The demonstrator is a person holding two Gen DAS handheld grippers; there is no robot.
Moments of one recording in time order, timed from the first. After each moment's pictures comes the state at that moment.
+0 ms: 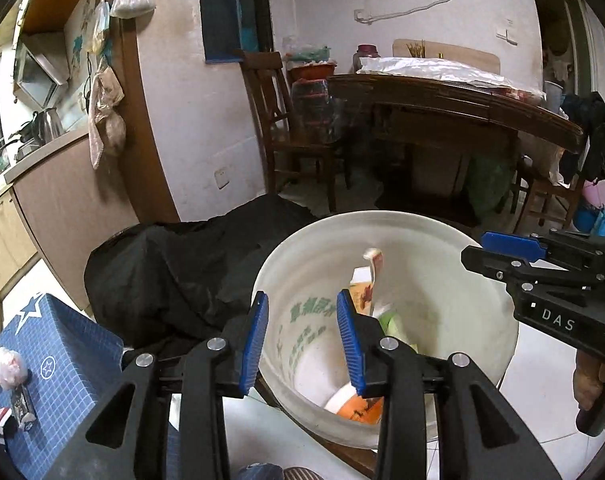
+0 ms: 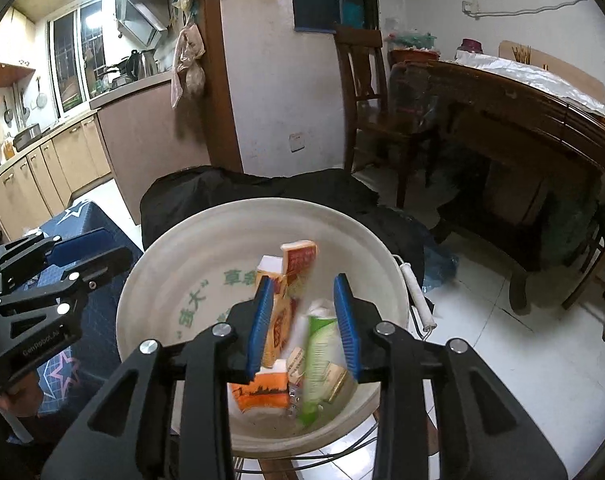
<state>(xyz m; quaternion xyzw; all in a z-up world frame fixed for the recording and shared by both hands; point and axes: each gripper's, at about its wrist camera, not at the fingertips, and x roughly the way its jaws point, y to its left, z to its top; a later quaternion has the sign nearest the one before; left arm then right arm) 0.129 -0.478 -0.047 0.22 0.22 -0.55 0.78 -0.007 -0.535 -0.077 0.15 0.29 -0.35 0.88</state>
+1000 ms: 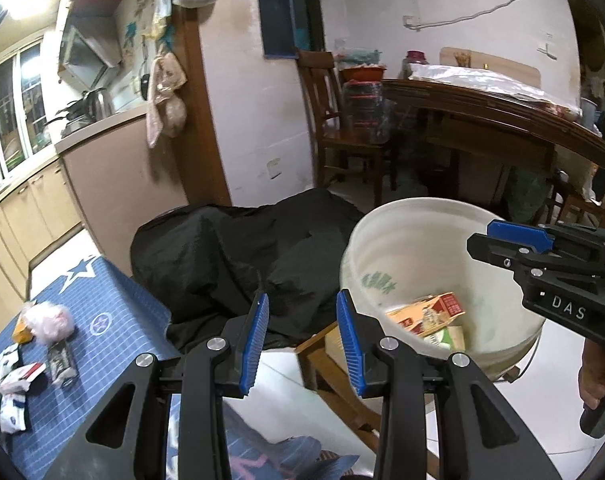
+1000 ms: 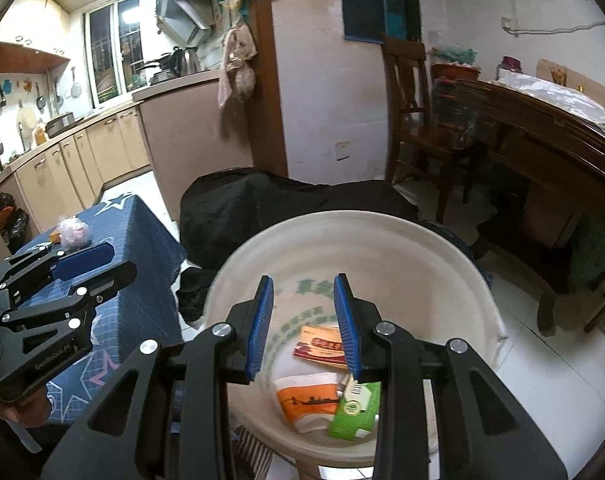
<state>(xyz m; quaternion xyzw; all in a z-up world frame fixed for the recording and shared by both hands) 0.164 -0.402 -0.042 0.20 0.23 -0.48 0.82 0.048 -0.486 -0.066 0.13 0.28 -0.28 0.91</state>
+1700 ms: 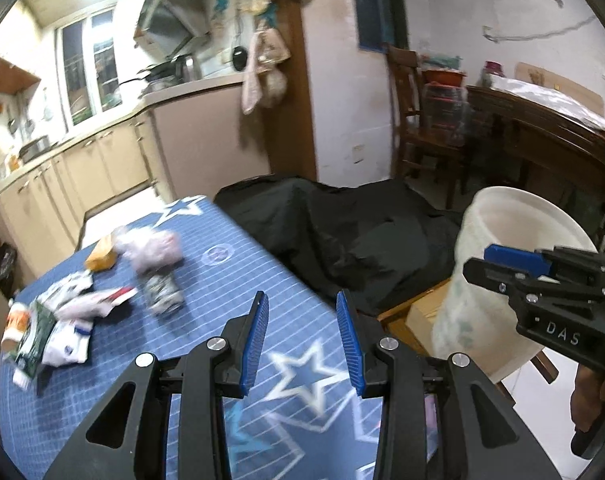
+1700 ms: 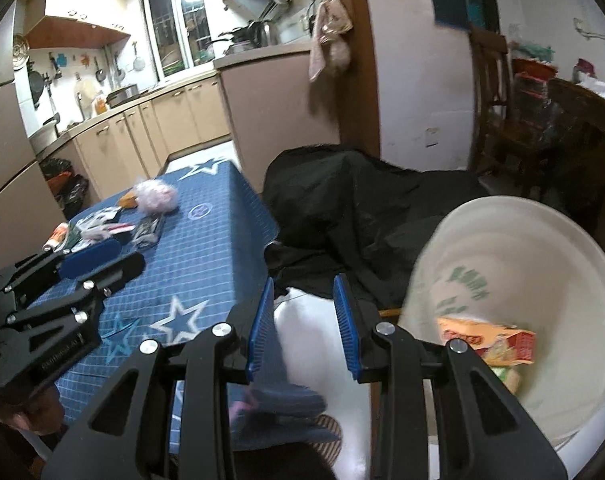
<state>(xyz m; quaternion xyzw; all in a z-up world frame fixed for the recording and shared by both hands) 0.227 -0.273 -0.050 0.16 0.27 -0.36 0.88 0.134 -0.392 -0.087 0.13 0.31 -0.16 0.93</state>
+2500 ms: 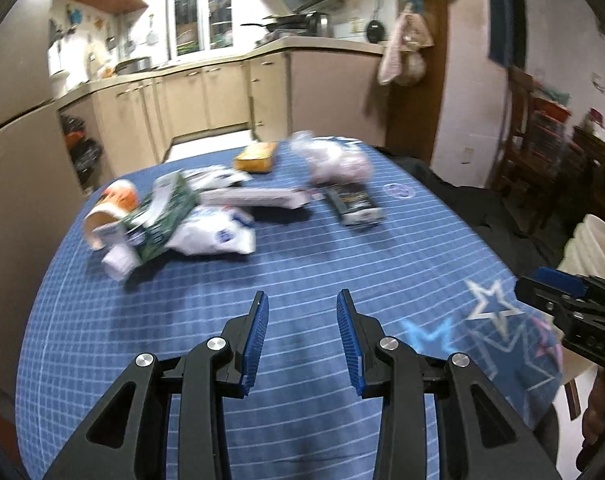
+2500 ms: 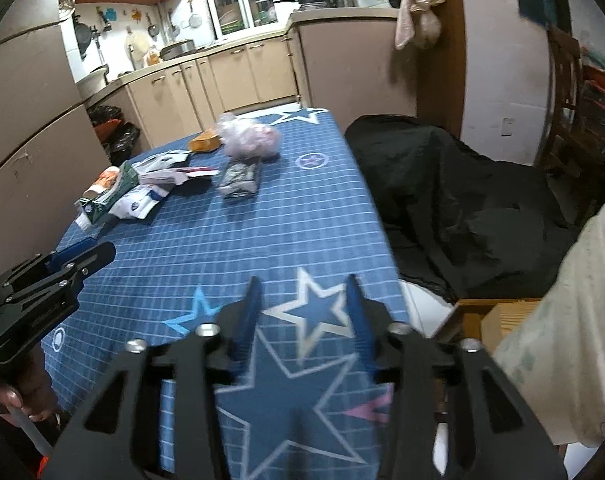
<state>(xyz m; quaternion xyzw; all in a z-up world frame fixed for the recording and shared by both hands) 0.279 -0.115 -0.081 0.08 0.33 -0.19 0.92 0.208 -0.293 -0.114 0.11 0.36 -0.05 0.92</state>
